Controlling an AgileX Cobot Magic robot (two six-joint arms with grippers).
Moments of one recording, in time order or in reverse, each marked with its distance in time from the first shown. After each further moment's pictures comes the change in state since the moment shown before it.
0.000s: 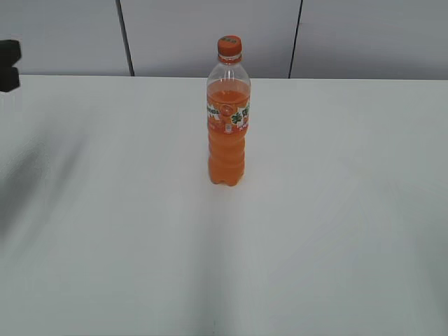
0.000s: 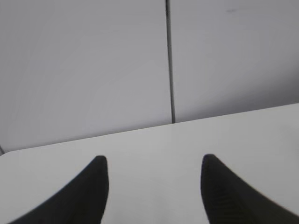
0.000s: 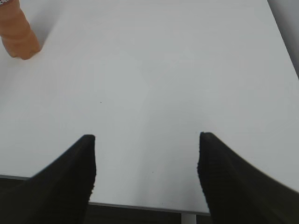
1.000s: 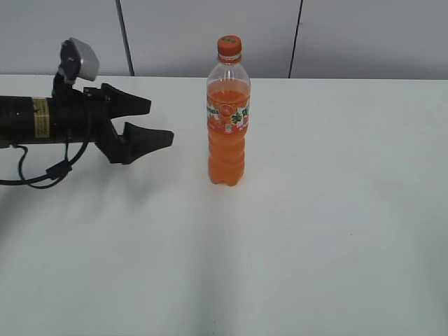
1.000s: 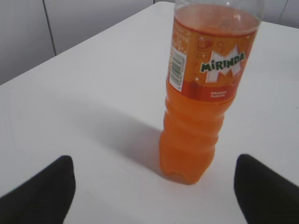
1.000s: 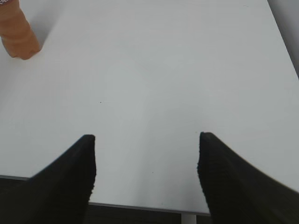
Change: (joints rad) left arm -0.063 0.696 -0.385 1.023 -0.540 -0.554; right arm 0.000 0.000 0.000 0.000 0.000 0.000
